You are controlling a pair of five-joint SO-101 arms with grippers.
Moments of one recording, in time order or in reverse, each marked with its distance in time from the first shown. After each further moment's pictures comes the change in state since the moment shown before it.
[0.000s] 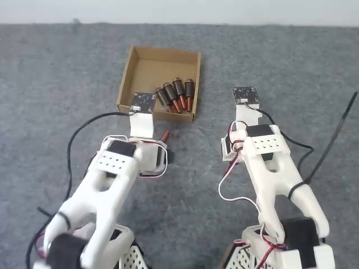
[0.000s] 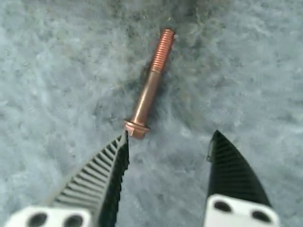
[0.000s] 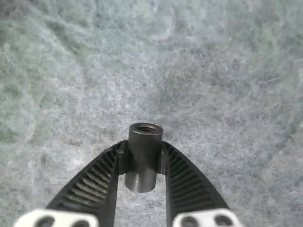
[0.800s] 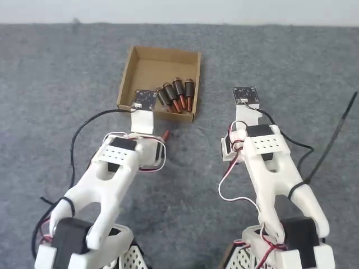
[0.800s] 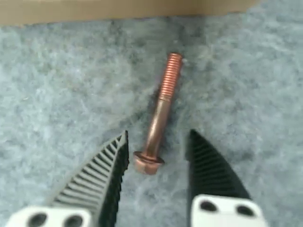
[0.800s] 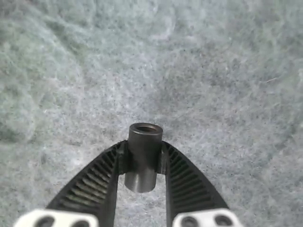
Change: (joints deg) left arm -2.6 6.9 -0.7 -9.8 -3.4; right arm 0.0 0.0 0.0 0.0 0.0
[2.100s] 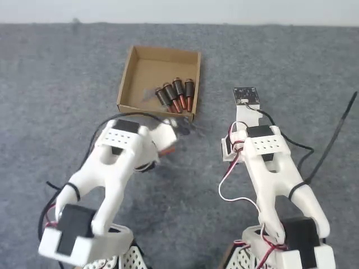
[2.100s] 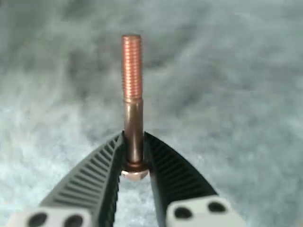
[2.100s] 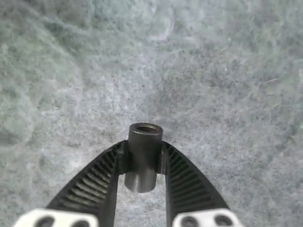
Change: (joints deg) left arm 2.0 6.0 -13.5 26.4 -59.6; right arm 0.1 0.0 0.6 -1.1 0.0
